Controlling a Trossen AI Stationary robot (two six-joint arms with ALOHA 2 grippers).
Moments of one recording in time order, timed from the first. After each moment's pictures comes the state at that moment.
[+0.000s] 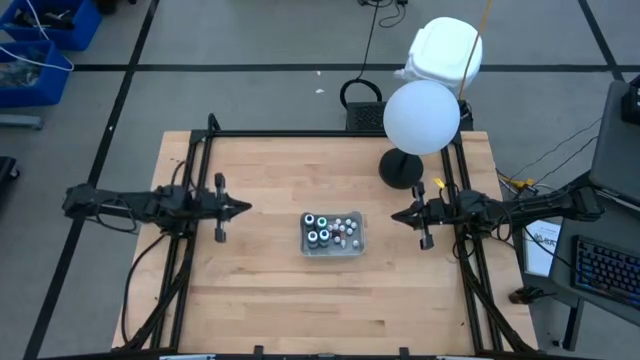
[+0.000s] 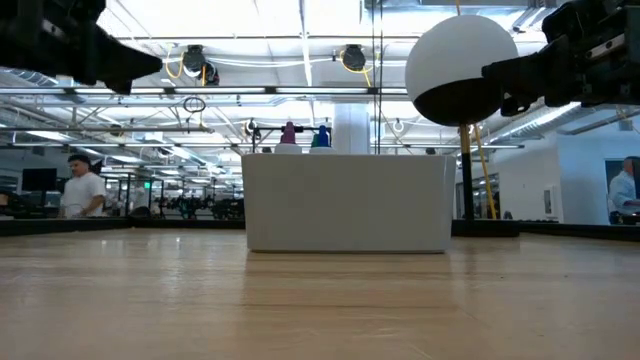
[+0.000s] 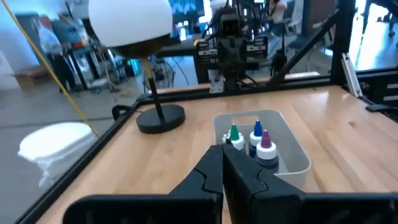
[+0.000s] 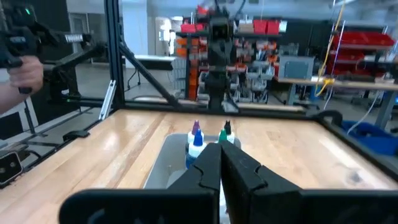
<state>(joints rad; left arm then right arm) -0.11 0.29 0.23 -0.01 -0.20 0.12 0.03 0.49 0.02 0.53 -0.06 -0.03</state>
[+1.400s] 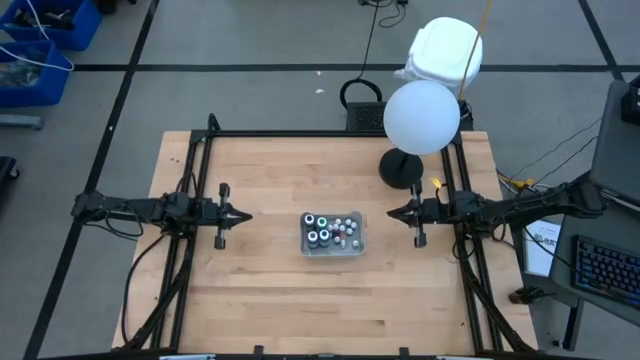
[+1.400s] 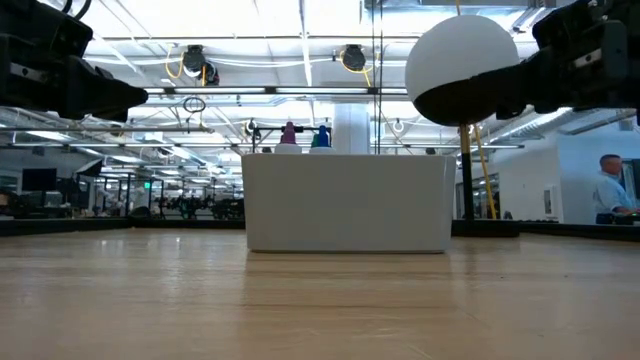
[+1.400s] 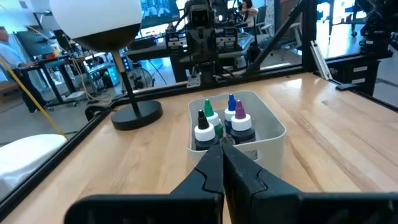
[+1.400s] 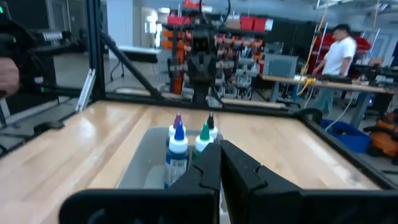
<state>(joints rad) -0.10 0.10 0.01 0.02 -0.08 0.17 0.02 0.65 0.01 0.67 0.00 -0.09</state>
